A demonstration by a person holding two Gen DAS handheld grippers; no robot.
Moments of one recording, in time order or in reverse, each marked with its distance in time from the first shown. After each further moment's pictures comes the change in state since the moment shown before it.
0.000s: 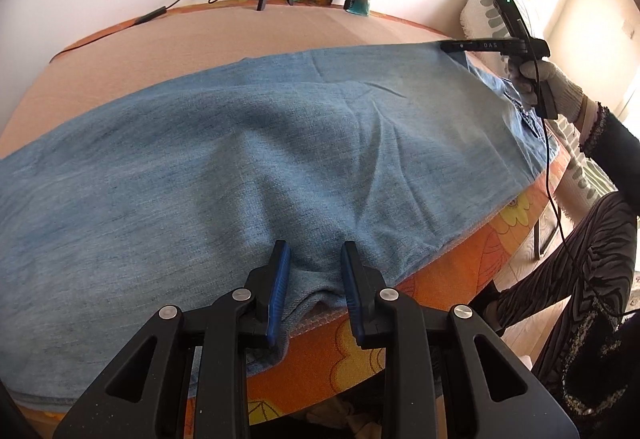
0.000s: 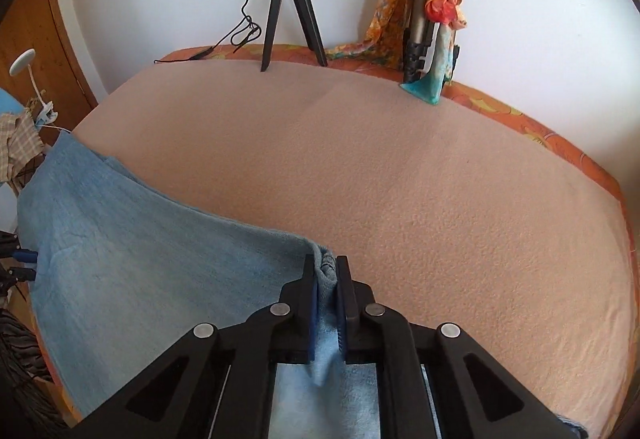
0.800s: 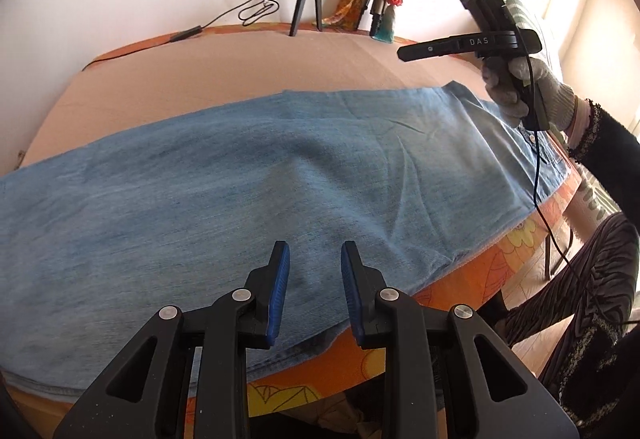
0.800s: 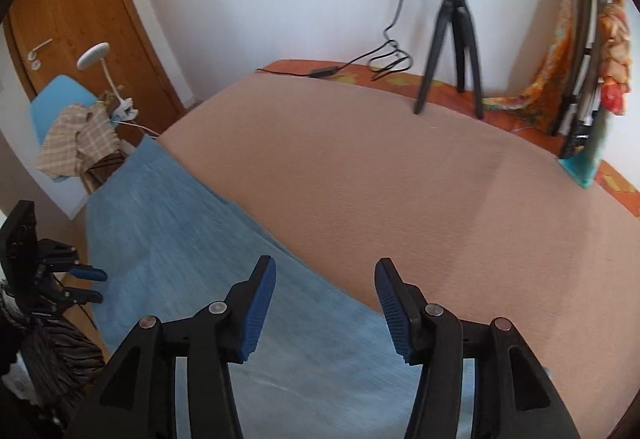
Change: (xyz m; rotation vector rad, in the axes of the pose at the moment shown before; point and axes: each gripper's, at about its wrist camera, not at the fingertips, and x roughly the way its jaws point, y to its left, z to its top) left arm -0.036 0.017 0.002 -0.051 -0.081 0.076; right arm 0.032 0.125 0.071 -0.116 0.004 0.370
